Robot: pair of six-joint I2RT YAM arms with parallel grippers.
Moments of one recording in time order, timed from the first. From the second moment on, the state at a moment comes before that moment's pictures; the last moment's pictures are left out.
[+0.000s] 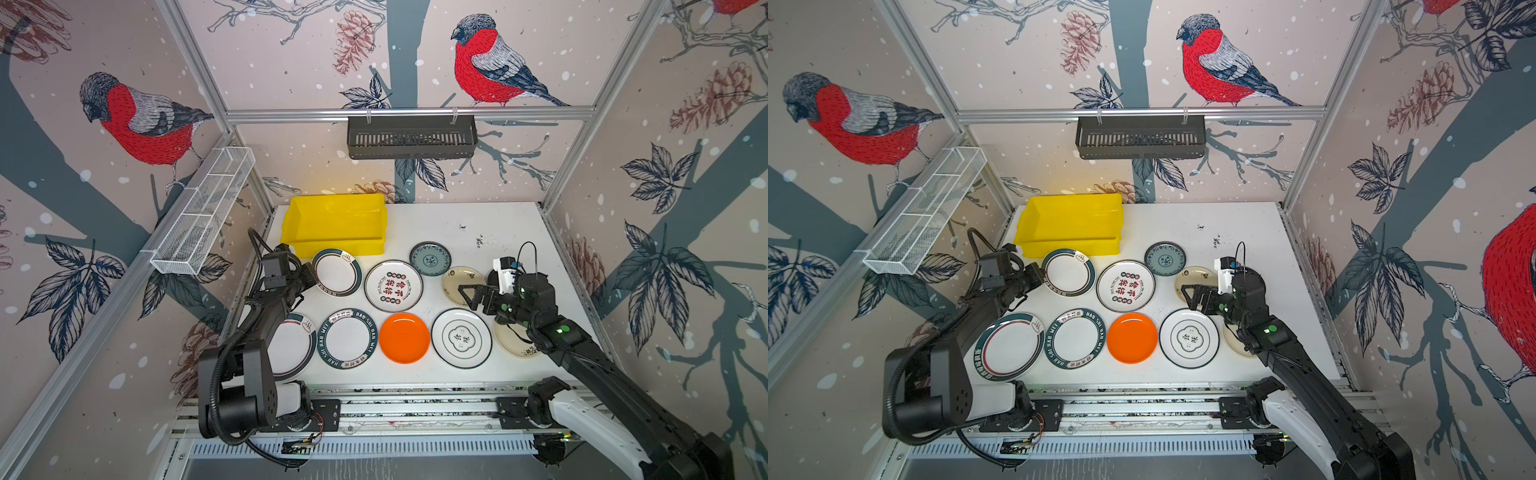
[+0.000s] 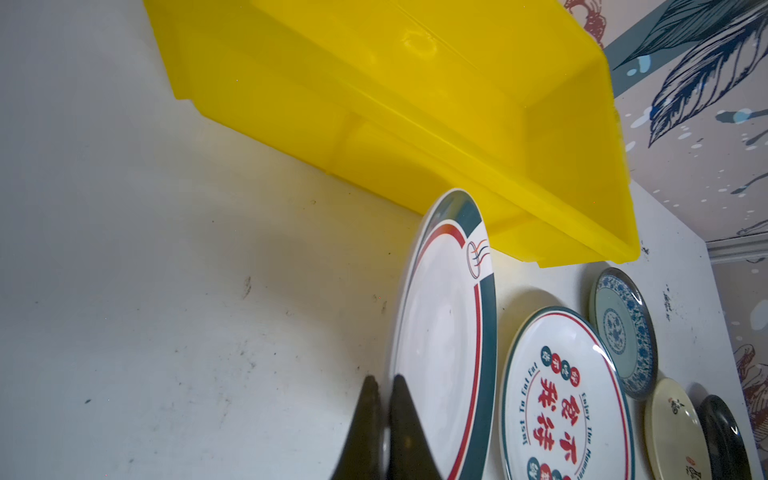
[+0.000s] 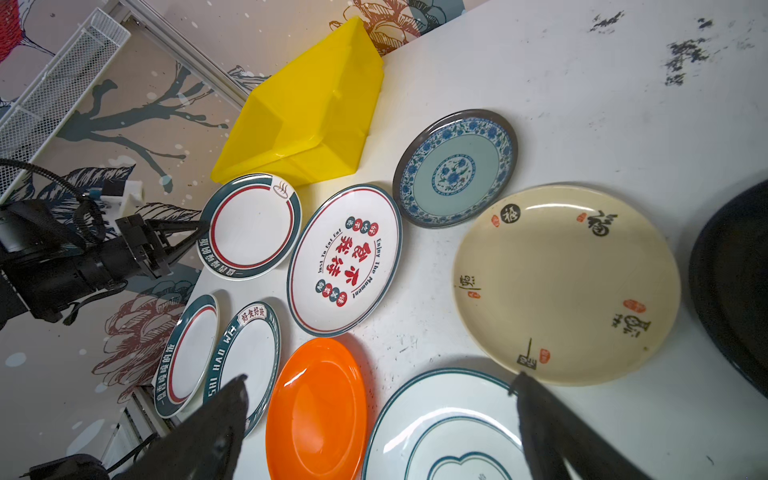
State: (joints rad) left arm 0.16 1.29 0.69 -0.09 0.34 -0.40; right arm 0.39 0.82 0.52 -0.18 -0.33 0.53
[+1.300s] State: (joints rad) left arm 0.09 1.69 1.14 0.06 0.41 -0.52; right arm 0.41 0.71 0.52 -0.17 -0.28 0.59
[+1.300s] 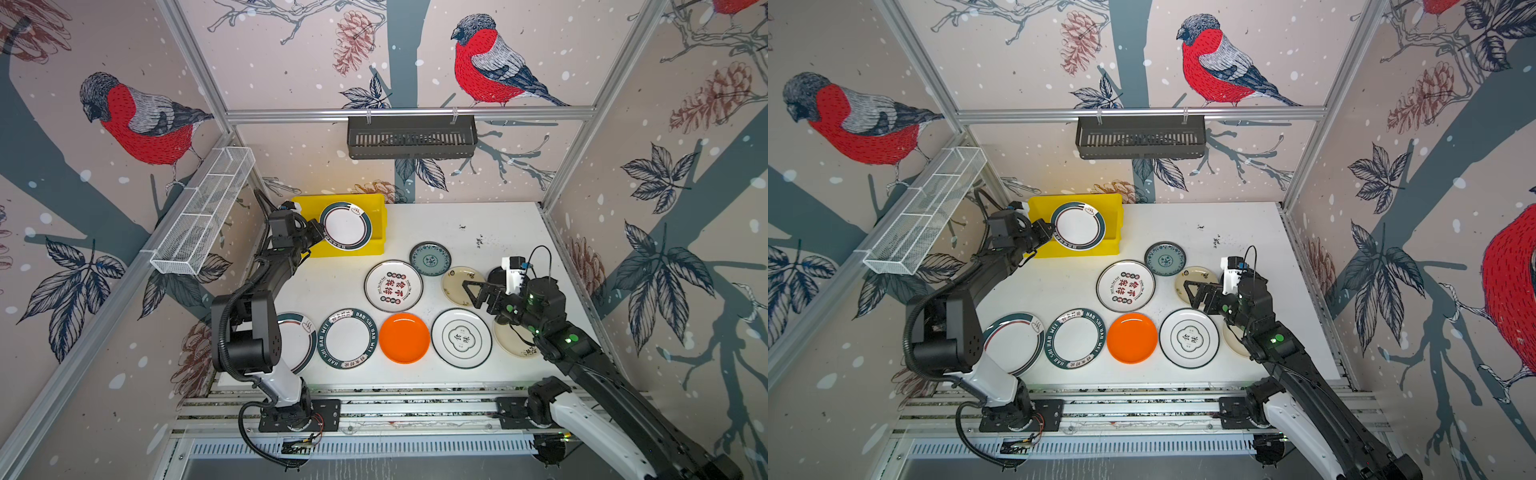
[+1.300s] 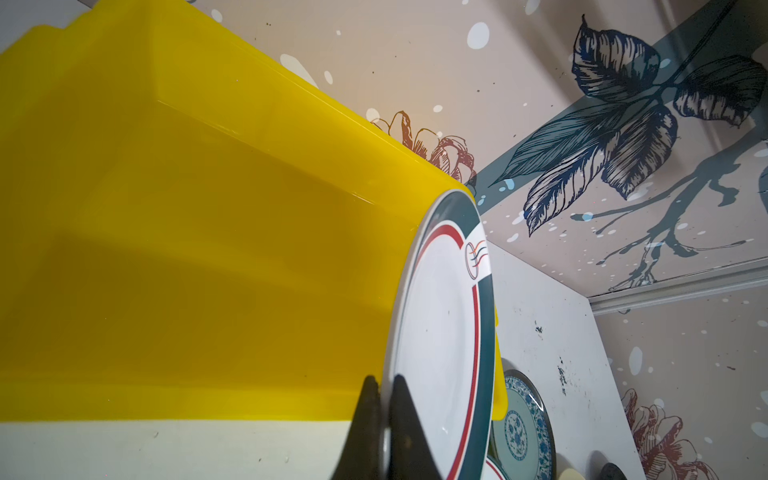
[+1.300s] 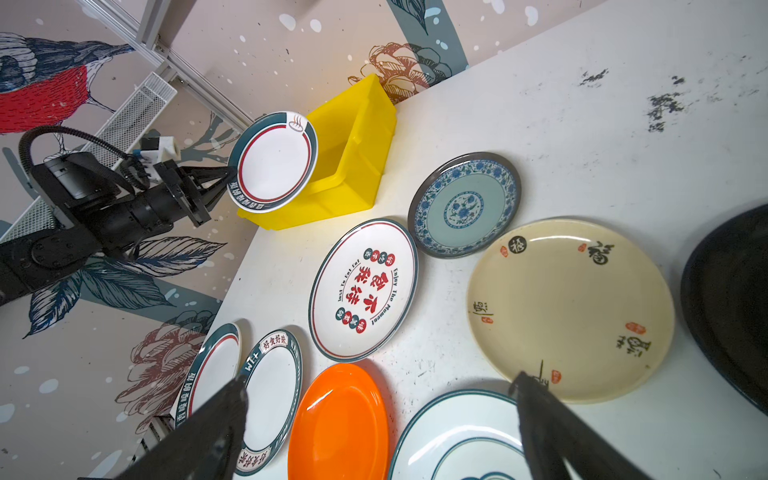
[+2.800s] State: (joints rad) left arm -0.04 2.01 1.59 -0.15 0.24 -0.36; right arm 0.44 0.73 0.46 -0.19 -0.24 0.63
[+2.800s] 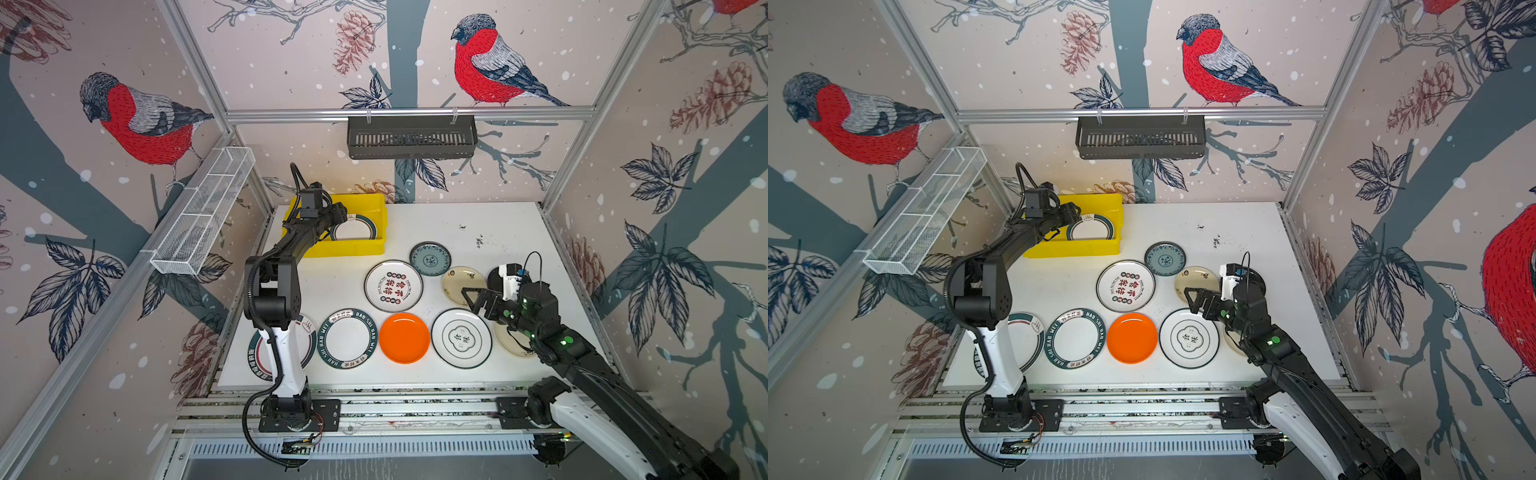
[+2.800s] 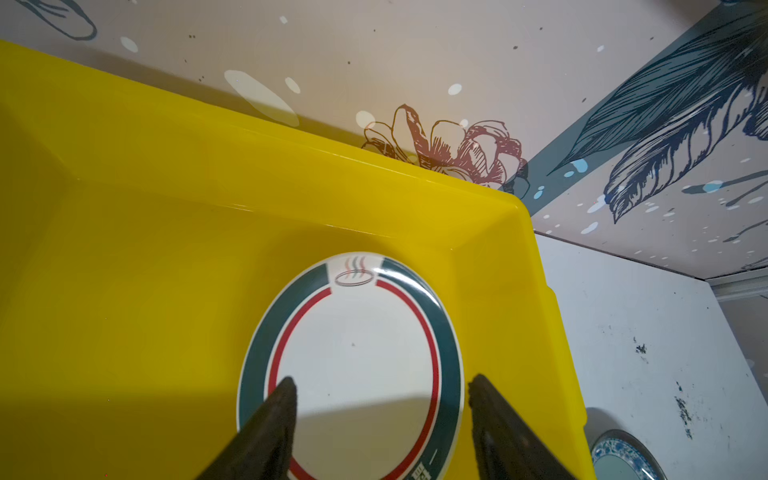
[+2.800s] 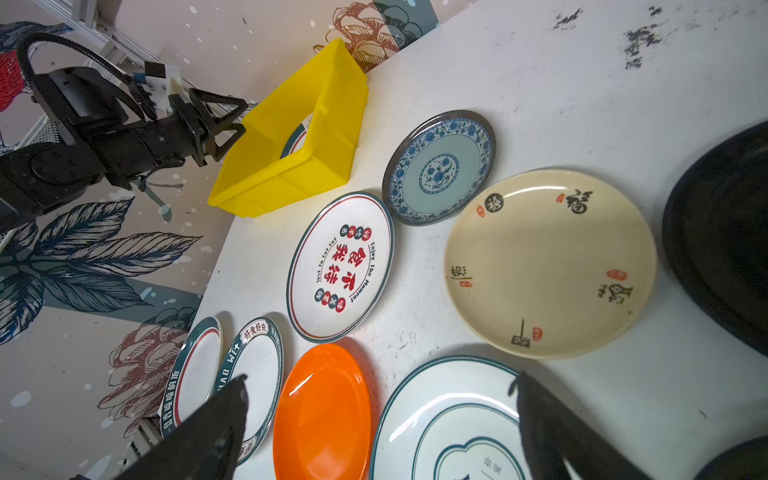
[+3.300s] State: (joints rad) left arm -0.07 1.69 1.30 -0.14 0.23 -0.35; right arm 0.48 0.86 0.45 -0.11 -0.29 0.65
